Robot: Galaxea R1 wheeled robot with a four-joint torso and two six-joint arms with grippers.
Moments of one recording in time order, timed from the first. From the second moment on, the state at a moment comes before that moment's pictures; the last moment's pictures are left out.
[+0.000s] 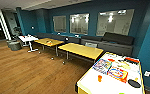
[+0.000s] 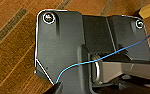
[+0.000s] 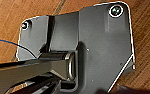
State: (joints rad) left arm 1.51 3.01 -2.73 0.06 -0.06 -0.10; right arm -1.49 2.93 -2.59 -0.10 -0.02 0.12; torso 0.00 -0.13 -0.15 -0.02
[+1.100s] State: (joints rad) left arm 1.51 3.01 -2.73 0.06 -0.06 -0.10; right arm -1.50 2.94 -2.59 -0.10 -0.02 0.12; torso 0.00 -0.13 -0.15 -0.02
